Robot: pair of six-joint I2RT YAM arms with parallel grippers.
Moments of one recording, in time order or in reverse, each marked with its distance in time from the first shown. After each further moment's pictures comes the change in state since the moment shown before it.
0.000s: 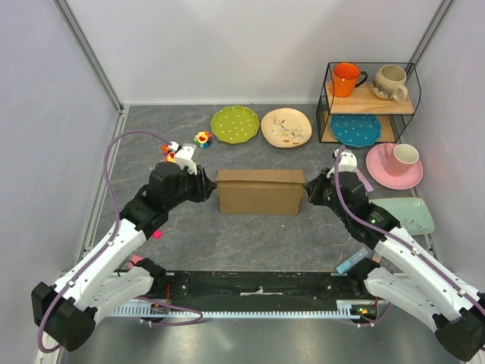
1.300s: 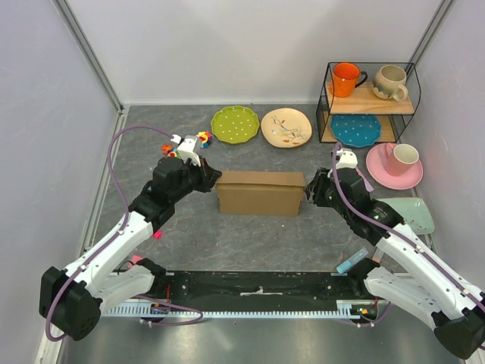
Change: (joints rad) left arm 0.023 0.100 -0.029 0.257 0.070 -0.040; right arm -0.002 0.014 0.079 -0.149 0.006 -0.029
